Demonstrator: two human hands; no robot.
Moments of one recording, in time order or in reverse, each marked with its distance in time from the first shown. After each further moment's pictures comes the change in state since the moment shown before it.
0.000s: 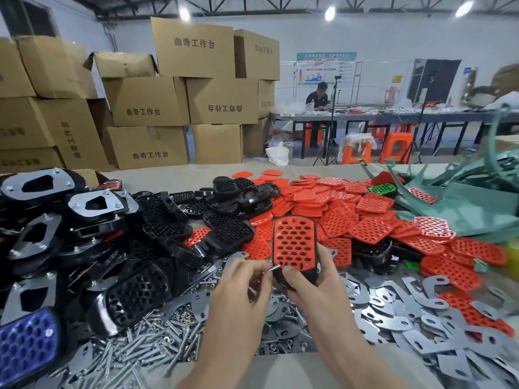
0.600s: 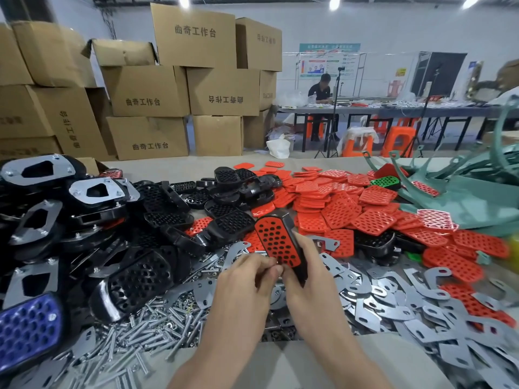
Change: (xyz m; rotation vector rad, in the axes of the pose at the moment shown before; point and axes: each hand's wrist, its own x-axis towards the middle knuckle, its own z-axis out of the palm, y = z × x) left_hand 0.002 0.000 -0.001 -0.018 -0.070 -0.097; right_hand -0.012 -0.001 0.008 -0.550 -0.067 -0.319
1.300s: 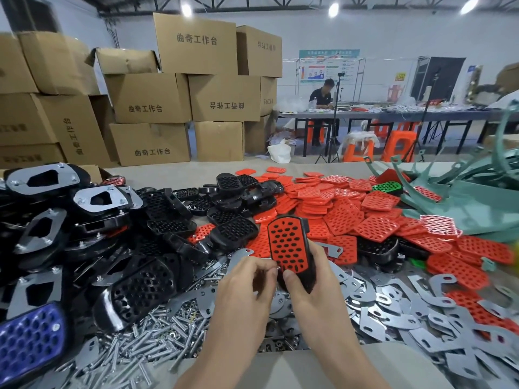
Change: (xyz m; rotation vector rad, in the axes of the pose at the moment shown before) left_hand 0.001 0.001 -0.001 -0.055 0.036 -0.016; right_hand 0.001 0.011 0.001 0.059 0.024 0.125
